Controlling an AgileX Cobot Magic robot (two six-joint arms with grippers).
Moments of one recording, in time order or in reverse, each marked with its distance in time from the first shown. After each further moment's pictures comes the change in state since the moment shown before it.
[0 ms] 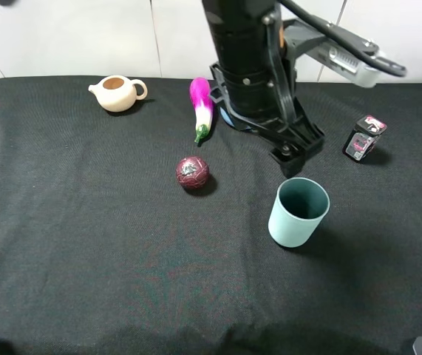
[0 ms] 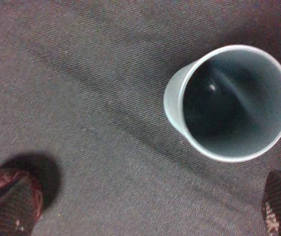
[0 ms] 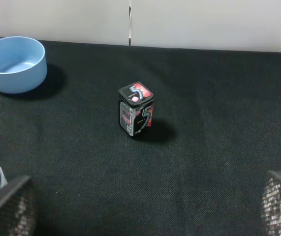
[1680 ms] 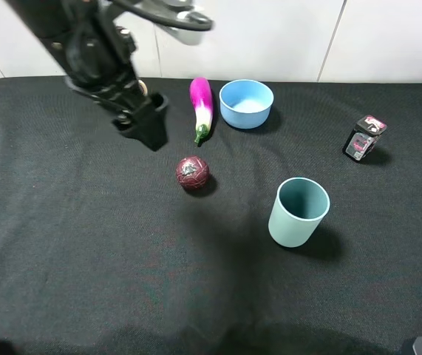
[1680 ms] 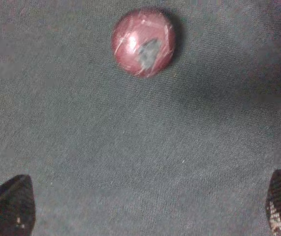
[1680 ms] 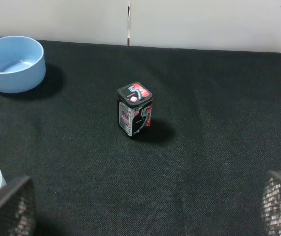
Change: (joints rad) left arm 0.278 -0.425 0.453 0.018 -0.028 0.140; right arm 0.000 0.000 0.000 -0.003 0.000 0.000
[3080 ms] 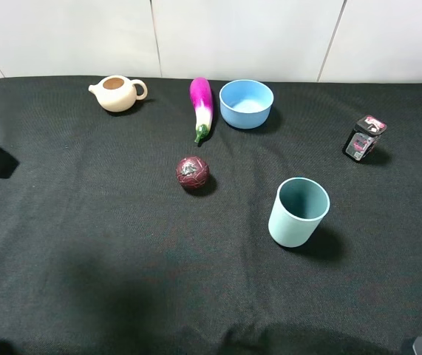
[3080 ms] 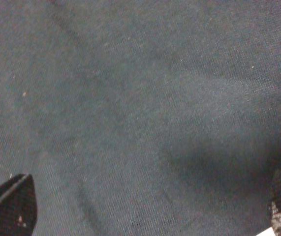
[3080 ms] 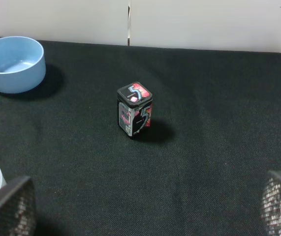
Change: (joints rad) left arm 0.486 -0.591 0.449 -0.100 0.069 0.120; right arm 0.000 0.000 0.000 0.000 0.000 0.000
